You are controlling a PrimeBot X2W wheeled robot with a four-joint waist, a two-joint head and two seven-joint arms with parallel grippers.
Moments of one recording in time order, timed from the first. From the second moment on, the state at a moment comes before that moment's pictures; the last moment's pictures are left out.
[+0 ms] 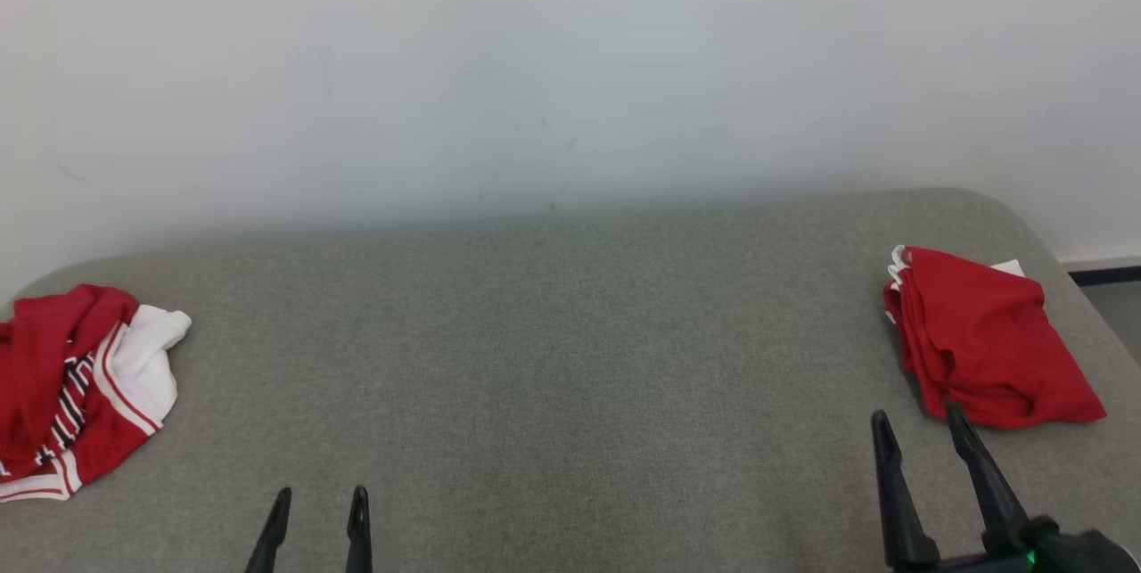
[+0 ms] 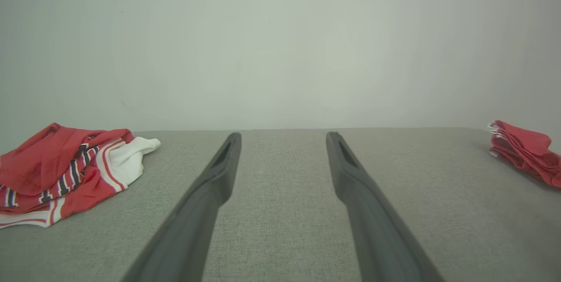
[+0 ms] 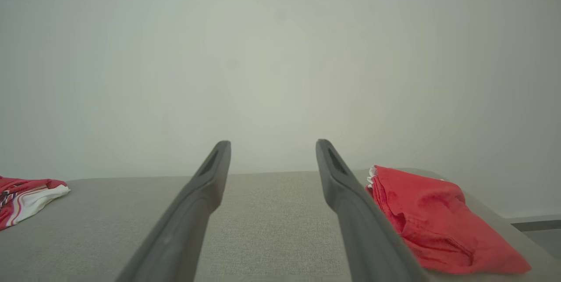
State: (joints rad) left arm 0.13 0.10 -0.11 0.02 -0.20 -0.01 -0.26; right arm 0.10 -0.12 0.06 -0.03 0.19 0.13 -0.26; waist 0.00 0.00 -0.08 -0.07
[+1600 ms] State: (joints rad) left arm 0.20 0.05 -0.08 0.06 -0.11 -0.11 -0.26; right arm 0.26 -0.08 0.04 -0.04 0.14 0.13 -0.26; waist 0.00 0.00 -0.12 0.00
